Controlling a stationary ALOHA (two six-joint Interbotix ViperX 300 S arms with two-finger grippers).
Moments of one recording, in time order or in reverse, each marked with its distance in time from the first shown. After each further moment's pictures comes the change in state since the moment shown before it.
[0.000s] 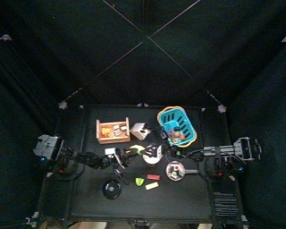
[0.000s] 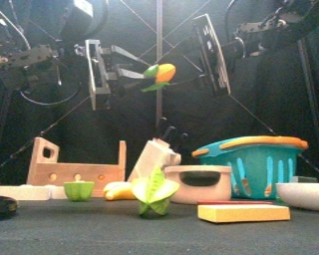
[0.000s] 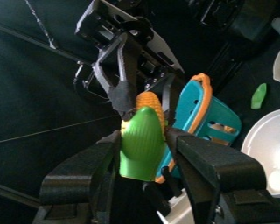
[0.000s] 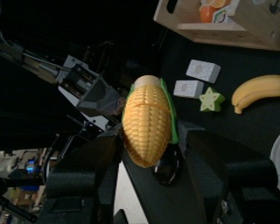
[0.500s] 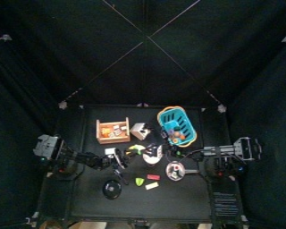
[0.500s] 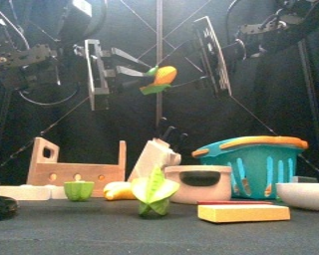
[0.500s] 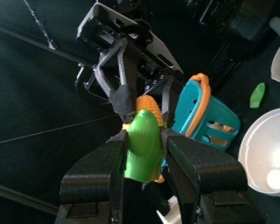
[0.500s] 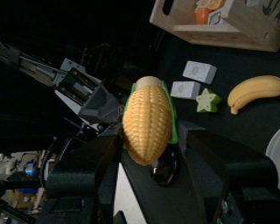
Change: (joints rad) left arm -0.002 0.000 0.003 0.000 0.000 0.003; right arm -0.002 0.000 0.008 0.000 0.000 0.000
